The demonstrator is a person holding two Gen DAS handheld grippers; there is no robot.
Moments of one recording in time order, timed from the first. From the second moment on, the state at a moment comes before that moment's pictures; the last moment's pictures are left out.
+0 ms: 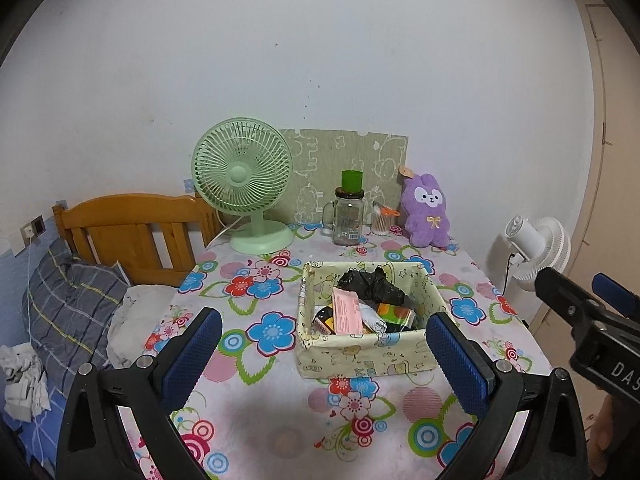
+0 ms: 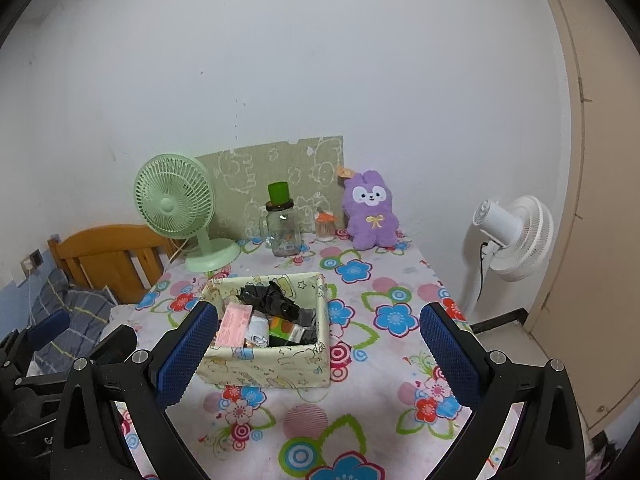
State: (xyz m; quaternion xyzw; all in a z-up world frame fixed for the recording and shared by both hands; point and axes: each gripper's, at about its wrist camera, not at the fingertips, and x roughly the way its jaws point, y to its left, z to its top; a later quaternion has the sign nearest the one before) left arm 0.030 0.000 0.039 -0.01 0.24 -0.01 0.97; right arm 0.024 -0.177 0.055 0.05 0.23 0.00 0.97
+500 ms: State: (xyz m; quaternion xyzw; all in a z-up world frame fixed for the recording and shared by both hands) left arm -0.005 -0.004 0.046 0.00 0.21 -0.02 0.98; right arm -0.007 -0.184 0.059 0.05 0.22 -0.02 0.97
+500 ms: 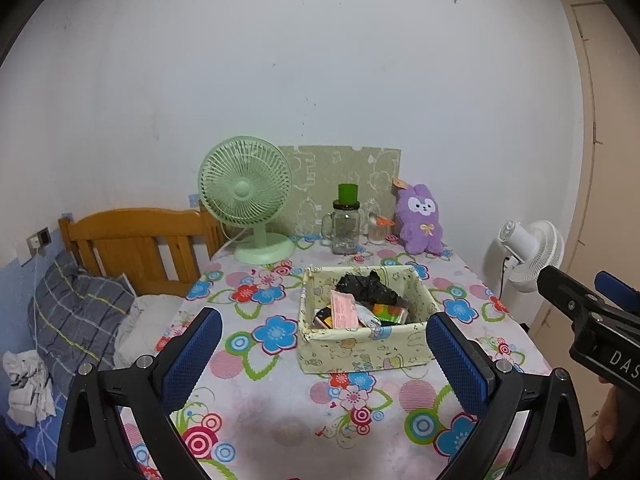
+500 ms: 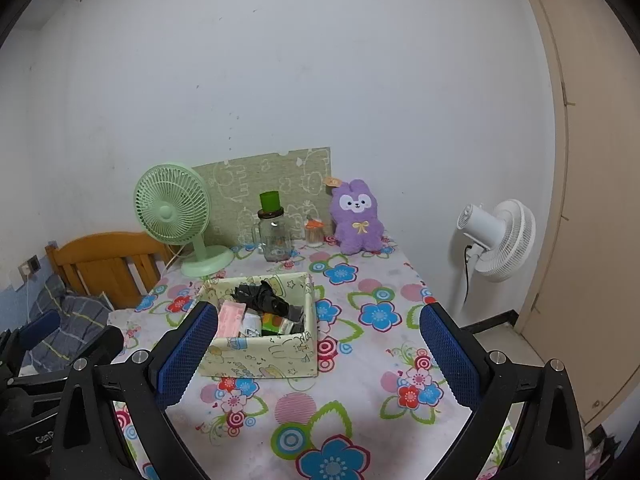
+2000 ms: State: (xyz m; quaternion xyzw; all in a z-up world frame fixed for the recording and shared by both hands) left arm -0.007 0.002 0.046 -0.01 0.21 -0.02 0.98; right arm -0.007 -0.180 0.057 0.05 0.22 -0.01 0.97
